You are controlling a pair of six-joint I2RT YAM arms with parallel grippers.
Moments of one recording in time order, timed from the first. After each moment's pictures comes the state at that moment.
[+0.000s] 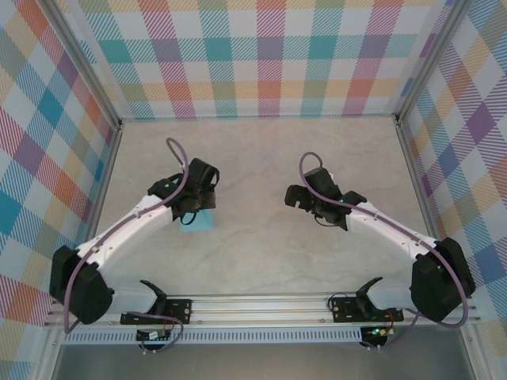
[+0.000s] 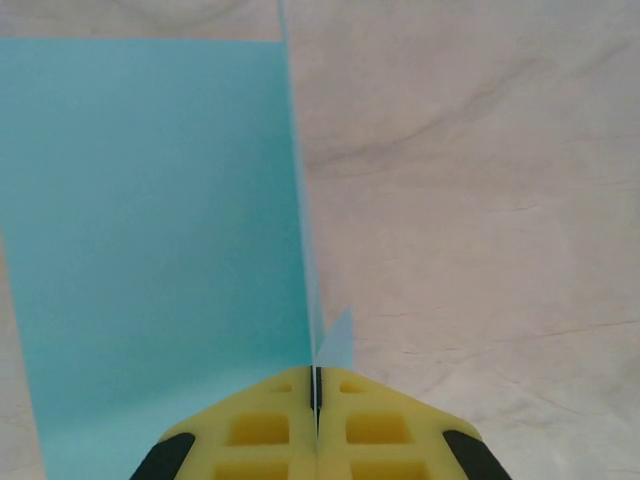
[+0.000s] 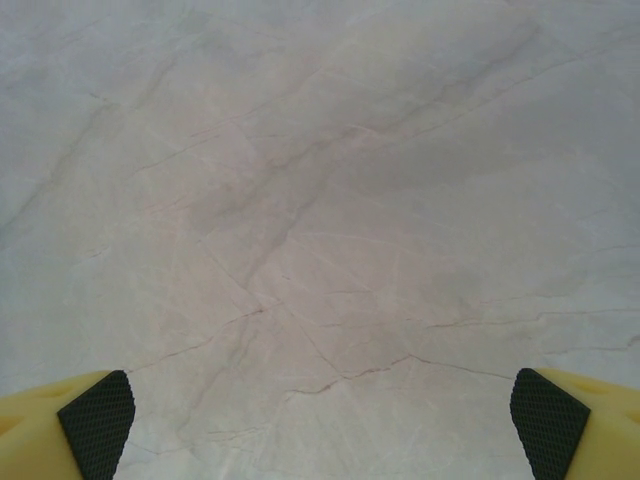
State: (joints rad) left arm -0.59 1.35 1.09 -0.83 -0.34 -0.58; right arm 0.59 1.30 0.85 -0.47 0.18 0.75
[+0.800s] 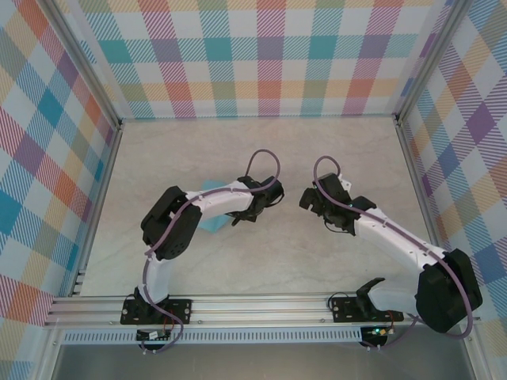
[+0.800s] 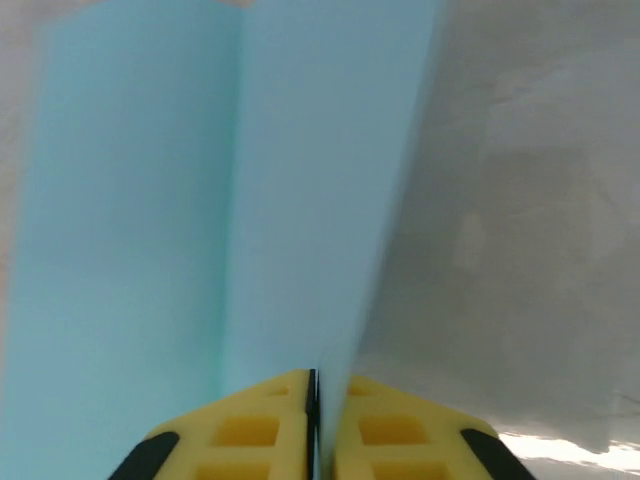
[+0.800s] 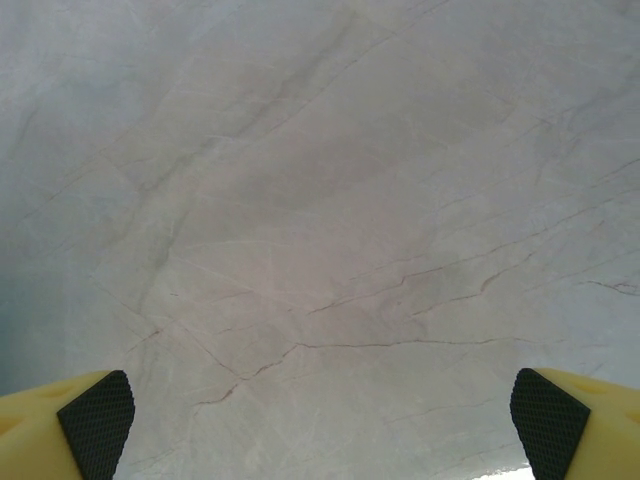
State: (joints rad) left arm -0.84 2.04 1.46 -0.95 -0.55 -0.63; right arm 0.53 1.22 0.78 -0.56 0.25 0.87
